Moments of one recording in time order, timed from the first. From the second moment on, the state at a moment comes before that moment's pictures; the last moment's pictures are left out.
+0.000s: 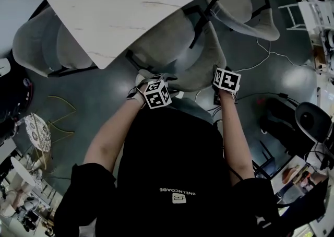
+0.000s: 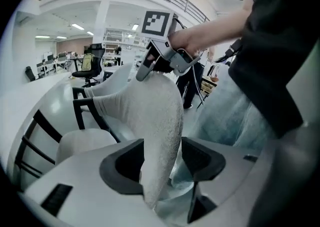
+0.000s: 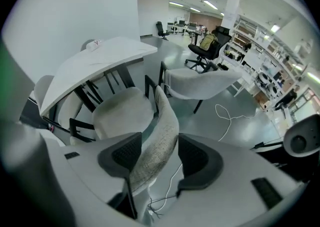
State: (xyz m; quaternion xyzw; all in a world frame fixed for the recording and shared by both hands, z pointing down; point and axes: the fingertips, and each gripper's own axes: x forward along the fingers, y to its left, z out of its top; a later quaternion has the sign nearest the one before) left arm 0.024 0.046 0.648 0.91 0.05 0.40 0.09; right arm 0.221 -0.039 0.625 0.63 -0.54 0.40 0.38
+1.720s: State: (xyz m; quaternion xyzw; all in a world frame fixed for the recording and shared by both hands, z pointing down) left arm 0.070 -0.028 0.195 1.00 -0.06 -0.03 0.03; right arm 0.158 0.018 0.195 0.70 -0.71 -0.01 0.00
